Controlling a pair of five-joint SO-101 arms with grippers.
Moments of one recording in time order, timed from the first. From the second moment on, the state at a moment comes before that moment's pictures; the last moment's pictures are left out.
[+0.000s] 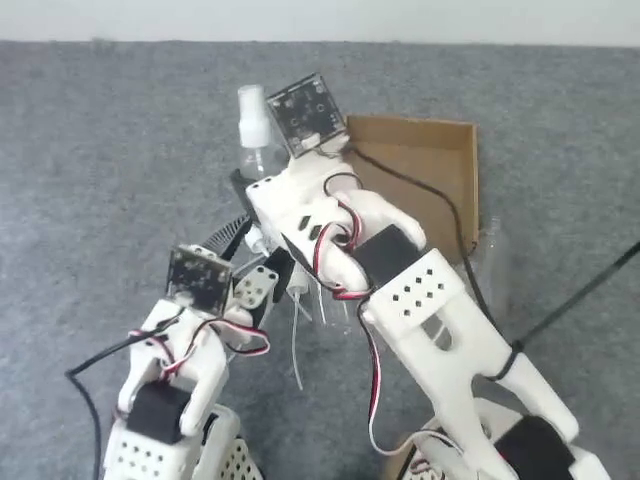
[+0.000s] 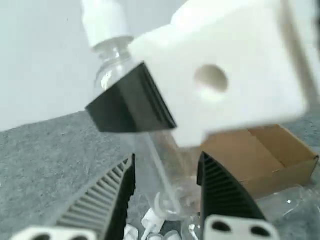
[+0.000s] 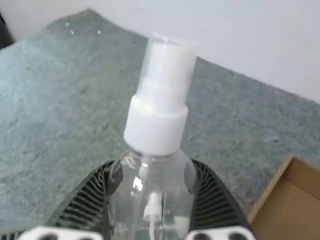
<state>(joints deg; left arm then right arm) 12.6 -93.7 78.5 44.7 0.3 -41.8 -22.5 18.6 41.0 -5.2</state>
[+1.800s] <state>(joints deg) 8.4 -86.9 79.0 41.3 1.8 -15.1 22.4 2.5 15.6 0.3</state>
